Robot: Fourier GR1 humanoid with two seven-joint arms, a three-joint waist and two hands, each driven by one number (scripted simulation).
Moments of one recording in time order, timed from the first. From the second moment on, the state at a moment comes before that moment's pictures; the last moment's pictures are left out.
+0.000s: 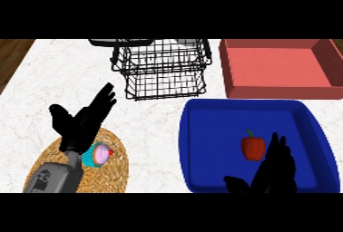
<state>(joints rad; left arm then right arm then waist) -0.18 0.22 -0.15 -1.49 0.23 0.04 0.22 0.20 0.00 0.44 -1.85 1.38 -0.25 1.11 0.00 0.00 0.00</state>
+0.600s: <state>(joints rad) -0.17 0.18 -0.14 -1.48 0.19 0.03 0.22 0.20 0.00 0.38 -1.76 1.34 -0.37 1.05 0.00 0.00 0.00</state>
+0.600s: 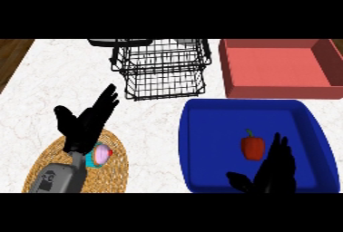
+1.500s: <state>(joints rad) -0.17 0.14 -0.09 -1.48 0.15 -0.02 0.23 0.10 -0.01 0.19 -1.53 1.15 -0.54 0.92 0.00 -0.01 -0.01</state>
